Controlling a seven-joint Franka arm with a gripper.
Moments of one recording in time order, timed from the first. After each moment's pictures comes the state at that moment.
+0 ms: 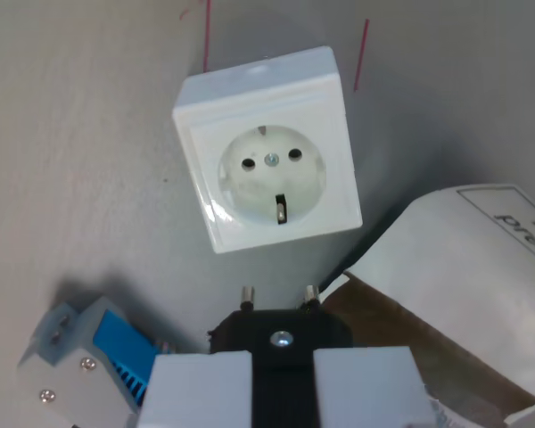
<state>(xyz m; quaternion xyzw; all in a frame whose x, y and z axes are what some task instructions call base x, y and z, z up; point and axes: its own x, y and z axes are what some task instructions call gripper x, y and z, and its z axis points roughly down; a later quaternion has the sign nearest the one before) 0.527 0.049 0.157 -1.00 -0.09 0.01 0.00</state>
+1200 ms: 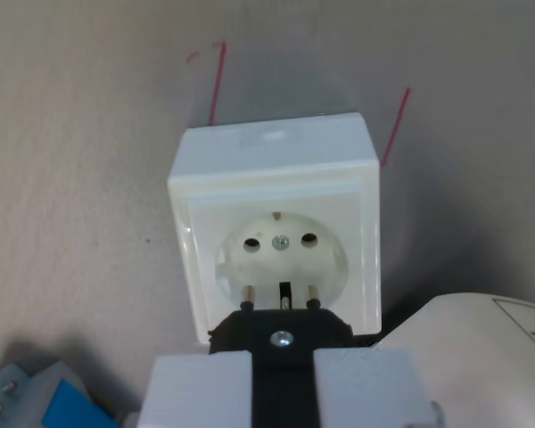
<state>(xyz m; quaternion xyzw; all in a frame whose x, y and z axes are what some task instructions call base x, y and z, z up) 0.536 0.052 0.114 -0.99 -0.14 0.00 0.01</state>
